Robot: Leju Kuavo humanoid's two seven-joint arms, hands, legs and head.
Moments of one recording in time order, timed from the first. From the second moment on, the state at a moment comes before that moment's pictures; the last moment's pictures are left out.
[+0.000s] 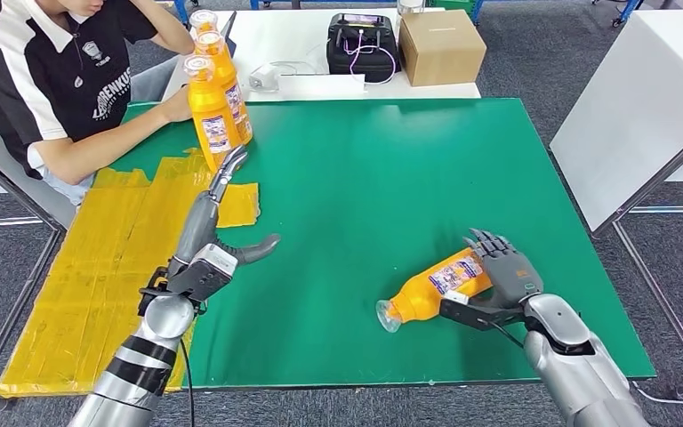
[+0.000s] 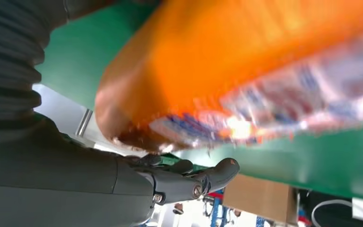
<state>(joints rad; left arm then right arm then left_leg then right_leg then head) -0.34 -0.06 -0.24 -1.31 -0.51 0.13 -0.49 -0.37 -0.28 0.34 -0.86 1.09 -0.12 -0.24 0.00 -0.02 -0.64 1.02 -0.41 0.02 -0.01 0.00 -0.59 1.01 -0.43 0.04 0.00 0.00</state>
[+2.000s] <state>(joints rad) -0.39 -0.11 -0.37 -1.17 -0.35 -0.09 -0.43 -0.23 0.18 0.12 -1.17 0.37 -0.14 -0.42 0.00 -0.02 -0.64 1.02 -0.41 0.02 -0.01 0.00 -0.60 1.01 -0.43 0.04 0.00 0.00</state>
